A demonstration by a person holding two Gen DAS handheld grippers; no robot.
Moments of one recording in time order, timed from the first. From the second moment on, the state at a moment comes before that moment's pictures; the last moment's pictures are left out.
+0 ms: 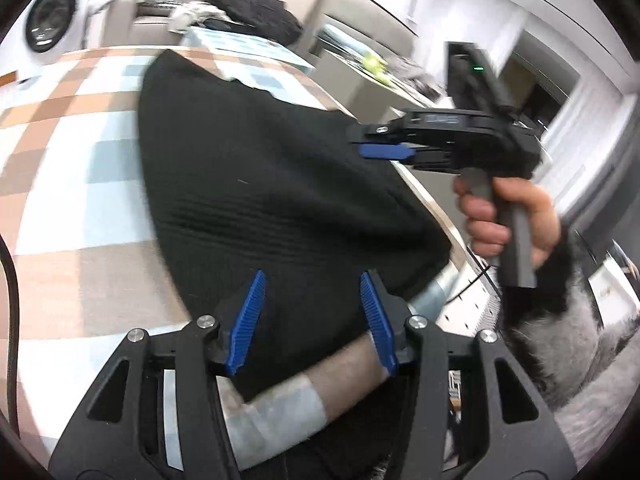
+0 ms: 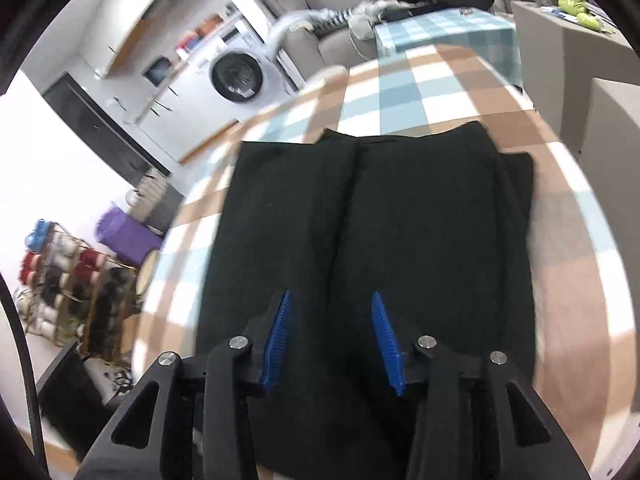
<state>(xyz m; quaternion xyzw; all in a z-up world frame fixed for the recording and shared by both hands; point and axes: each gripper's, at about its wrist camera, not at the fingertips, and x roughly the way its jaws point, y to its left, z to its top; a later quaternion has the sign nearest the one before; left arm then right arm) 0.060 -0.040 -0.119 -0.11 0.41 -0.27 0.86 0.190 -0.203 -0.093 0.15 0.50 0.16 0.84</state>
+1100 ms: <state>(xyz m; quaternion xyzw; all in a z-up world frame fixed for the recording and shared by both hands) 0.076 -0.013 -0.123 -0.14 0.43 -0.22 0.86 0.178 -0.249 -0.110 0.14 0.53 0.14 0.83</state>
